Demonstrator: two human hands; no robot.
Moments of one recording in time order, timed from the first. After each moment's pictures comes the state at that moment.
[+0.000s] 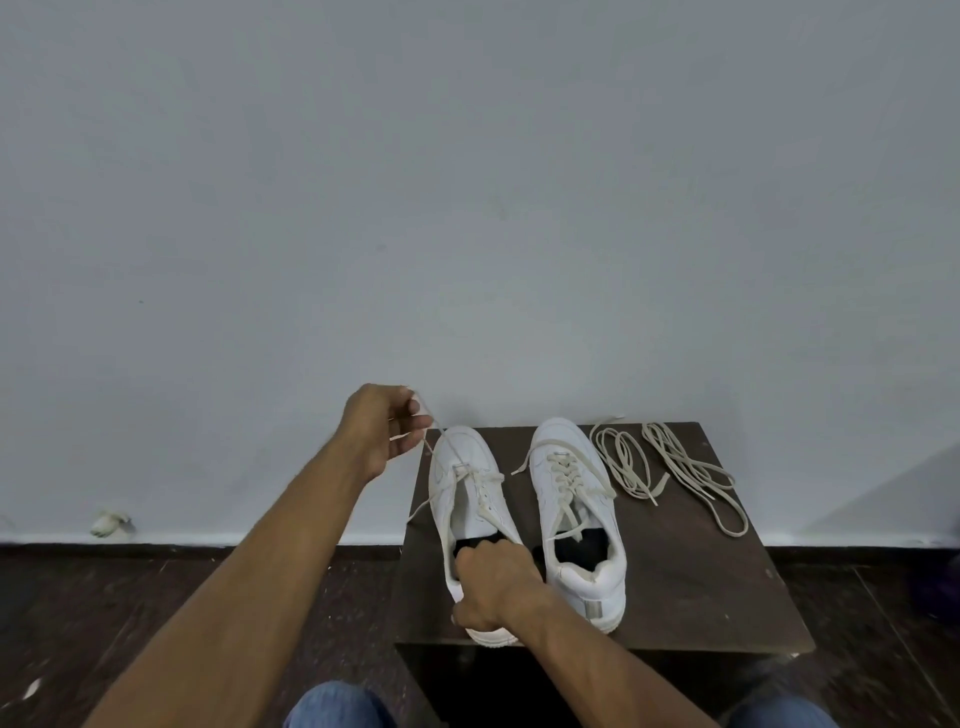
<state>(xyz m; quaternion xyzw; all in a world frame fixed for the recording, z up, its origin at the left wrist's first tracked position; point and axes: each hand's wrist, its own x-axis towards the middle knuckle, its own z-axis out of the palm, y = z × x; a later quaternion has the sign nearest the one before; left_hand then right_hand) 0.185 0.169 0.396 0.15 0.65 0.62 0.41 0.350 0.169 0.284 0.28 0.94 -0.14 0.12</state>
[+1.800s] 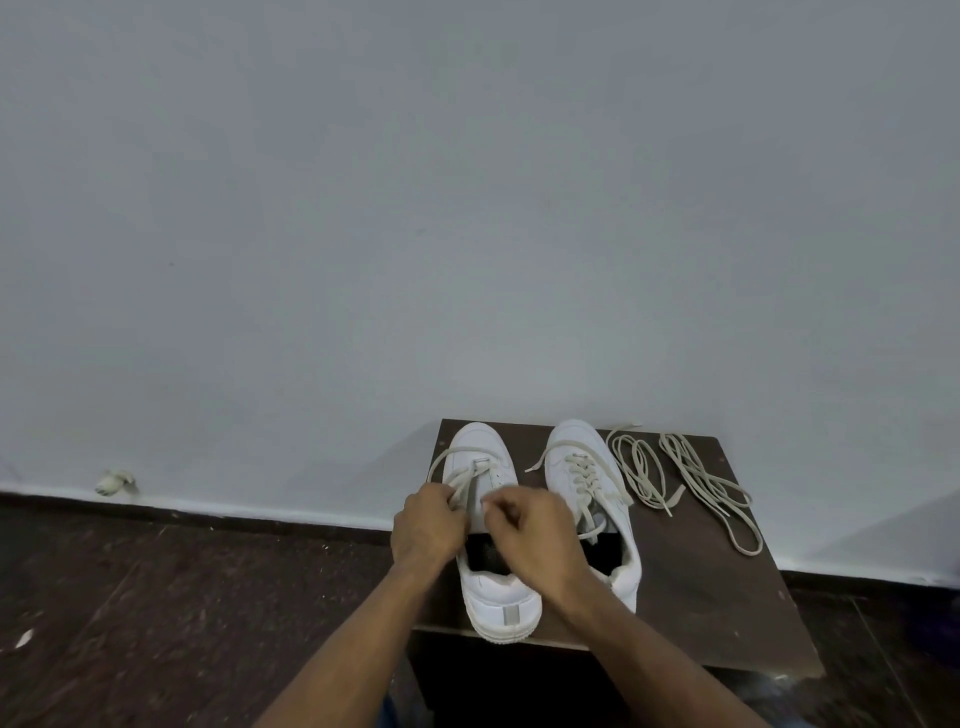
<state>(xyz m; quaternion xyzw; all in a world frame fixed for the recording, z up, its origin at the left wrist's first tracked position) 0.243 0.128 0.294 0.32 0.89 0.25 0.19 0.363 0.185 0.297 0.35 0.83 -0.36 -0.24</state>
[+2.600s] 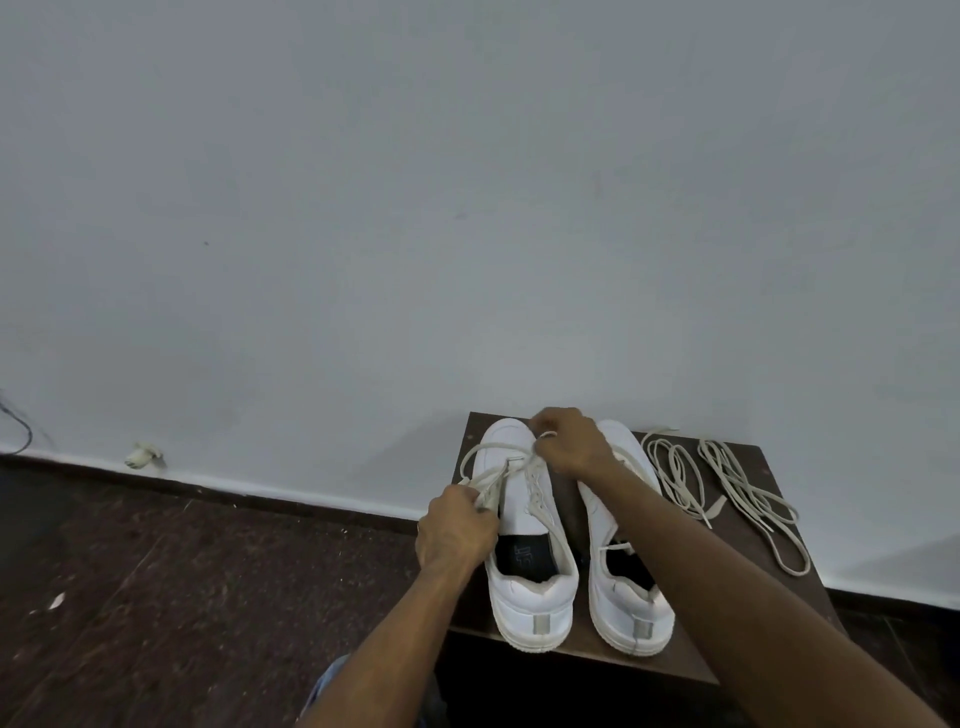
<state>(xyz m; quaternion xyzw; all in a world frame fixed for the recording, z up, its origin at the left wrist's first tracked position) 0.239 0.130 0.287 0.27 0.90 0.28 0.21 0.307 0.292 0.303 0.42 0.82 -0.36 -0.11</state>
